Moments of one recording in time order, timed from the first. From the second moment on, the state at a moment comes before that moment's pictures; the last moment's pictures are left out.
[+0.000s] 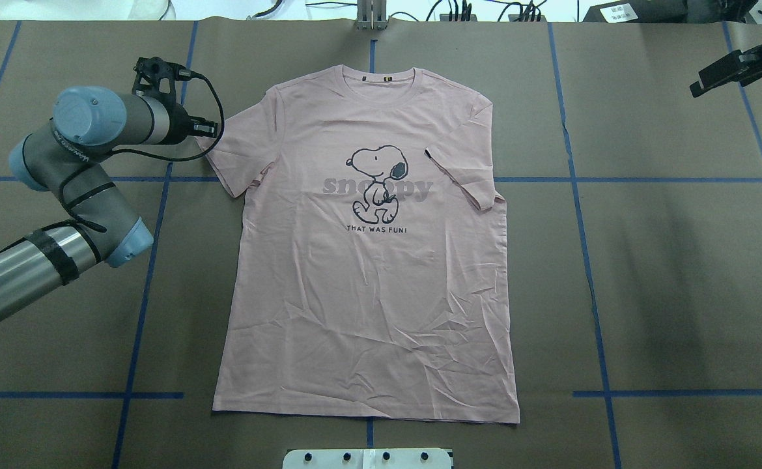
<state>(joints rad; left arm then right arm) -0.82 -2.12 -1.11 -2.55 -1.73 -0.86 1.30 -1.27 1.57 -1.30 2.30 0.32</state>
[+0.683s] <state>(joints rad) -0.82 -2.10 -1.11 -2.60 -1.73 -0.87 1.30 -1.28 1.57 -1.30 2.30 0.32</state>
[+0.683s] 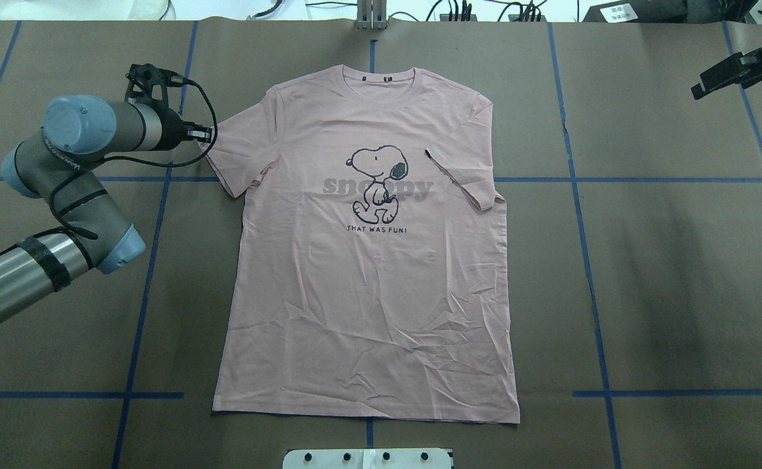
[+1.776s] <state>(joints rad) -0.73 -2.26 -1.39 -2.04 -1.69 -1.11 1.30 -1.27 1.57 -1.30 2.30 0.33</state>
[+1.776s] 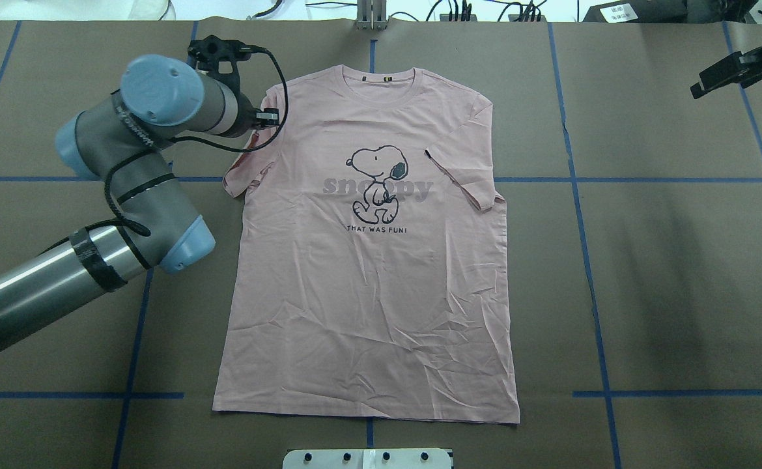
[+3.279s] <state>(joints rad) -0.63 -2.09 -1.81 -1.92 -1.76 -1.02 0.84 -1.47 2.09 -1.30 2.10 1.13</state>
